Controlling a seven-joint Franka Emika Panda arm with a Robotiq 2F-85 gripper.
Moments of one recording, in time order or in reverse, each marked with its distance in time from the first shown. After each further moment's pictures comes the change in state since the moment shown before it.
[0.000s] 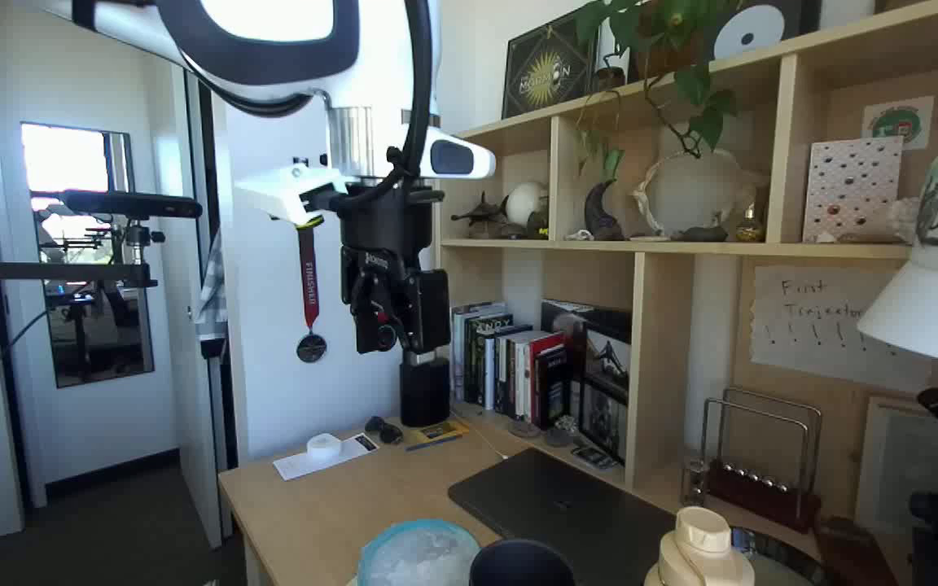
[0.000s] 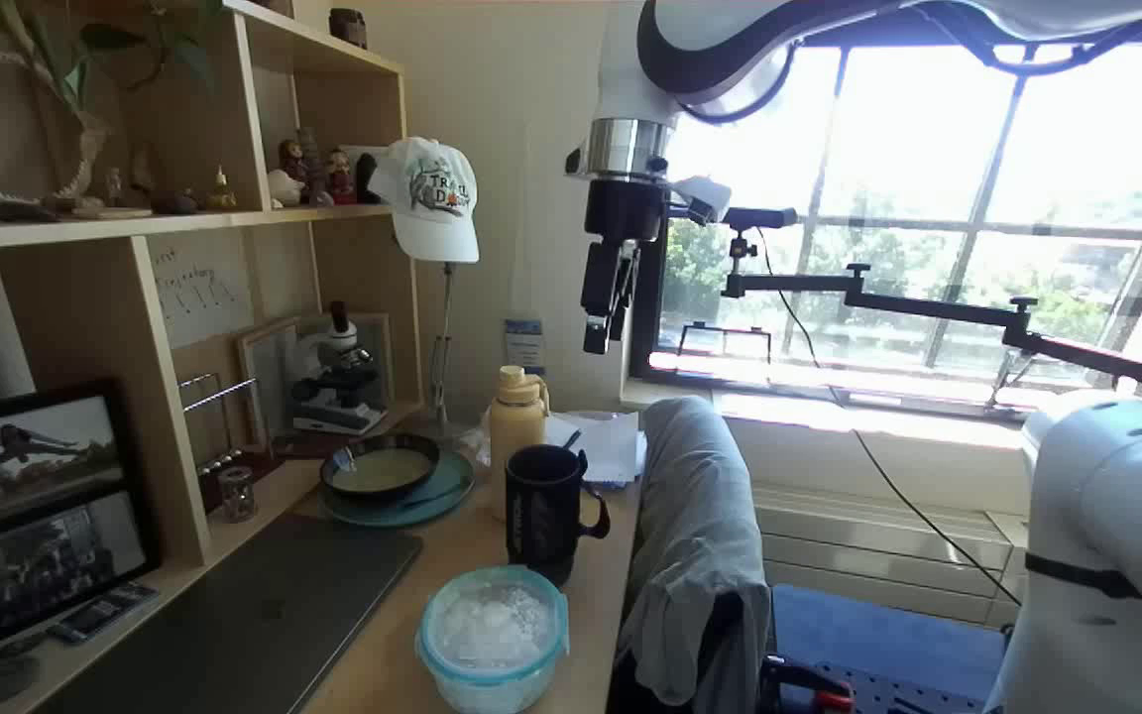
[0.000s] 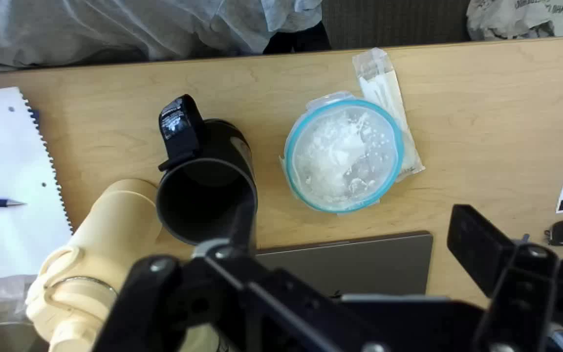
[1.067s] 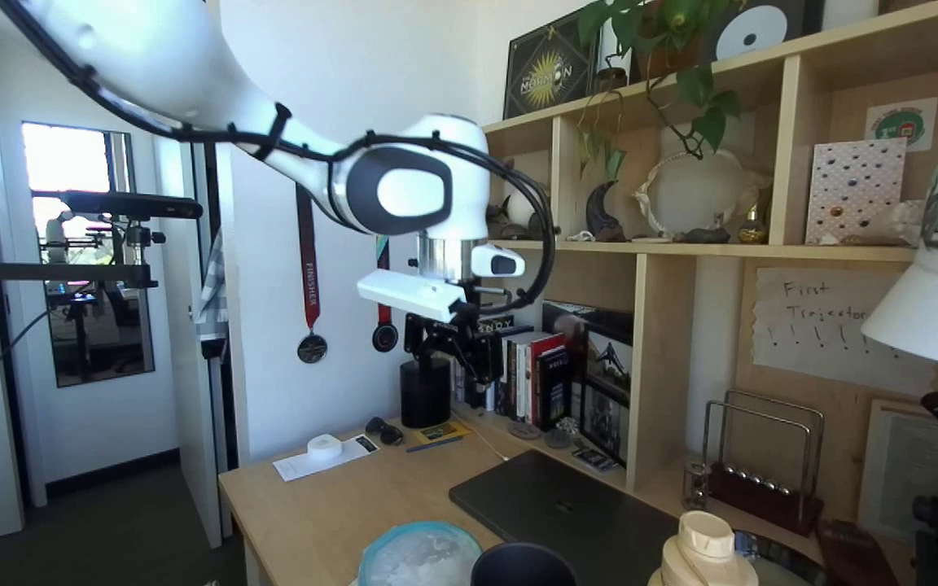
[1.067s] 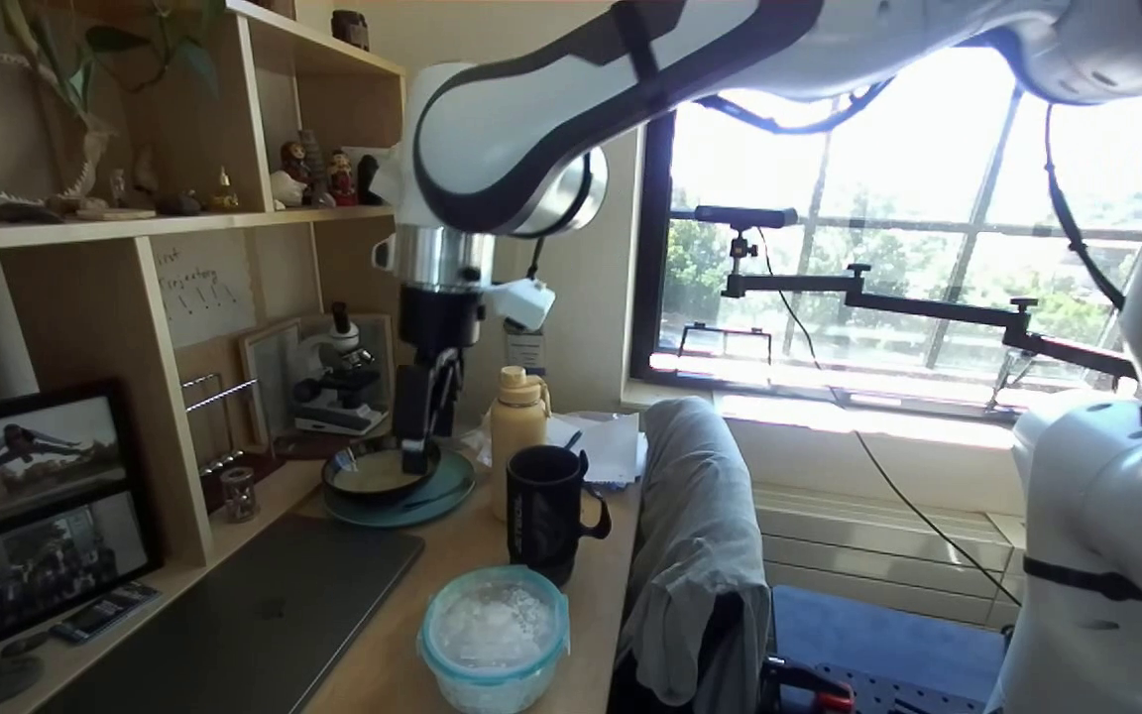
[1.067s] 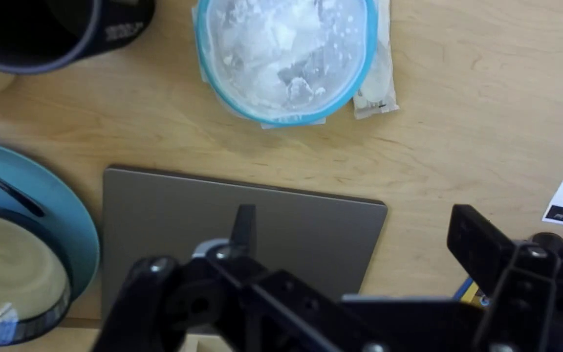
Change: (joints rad) arm 0.083 0.457 0.158 0.216 0.095 0.251 -0.075
